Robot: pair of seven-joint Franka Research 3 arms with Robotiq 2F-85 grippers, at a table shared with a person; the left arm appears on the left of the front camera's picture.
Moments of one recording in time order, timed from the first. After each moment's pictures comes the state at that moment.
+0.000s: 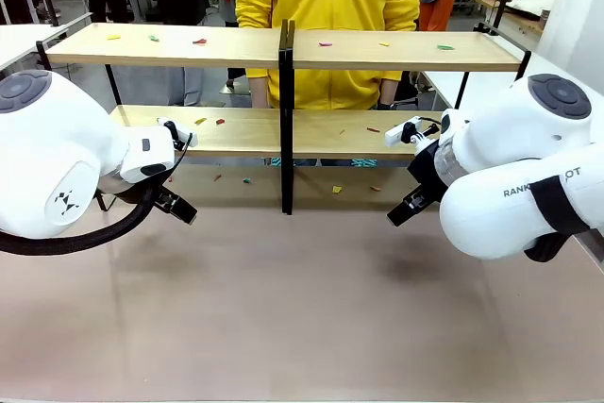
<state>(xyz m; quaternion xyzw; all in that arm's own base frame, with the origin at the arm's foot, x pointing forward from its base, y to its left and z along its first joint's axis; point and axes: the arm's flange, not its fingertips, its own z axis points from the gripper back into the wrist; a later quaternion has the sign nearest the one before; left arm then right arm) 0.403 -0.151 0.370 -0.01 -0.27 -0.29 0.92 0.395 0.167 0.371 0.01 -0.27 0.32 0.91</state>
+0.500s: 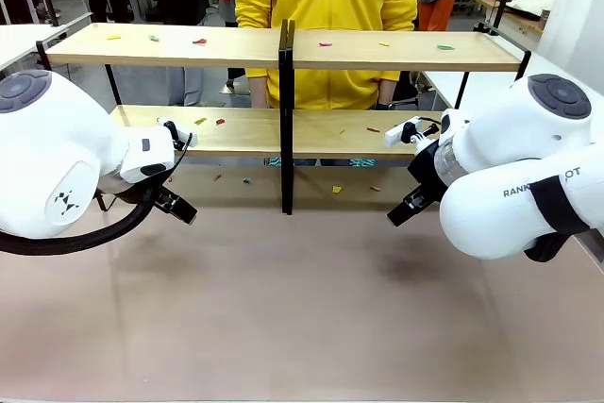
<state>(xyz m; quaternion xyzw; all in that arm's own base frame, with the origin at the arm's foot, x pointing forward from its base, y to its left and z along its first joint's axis) 0.403 -0.151 0.370 -0.01 -0.27 -0.29 0.92 0.395 0.167 0.371 0.01 -0.27 0.32 0.91</state>
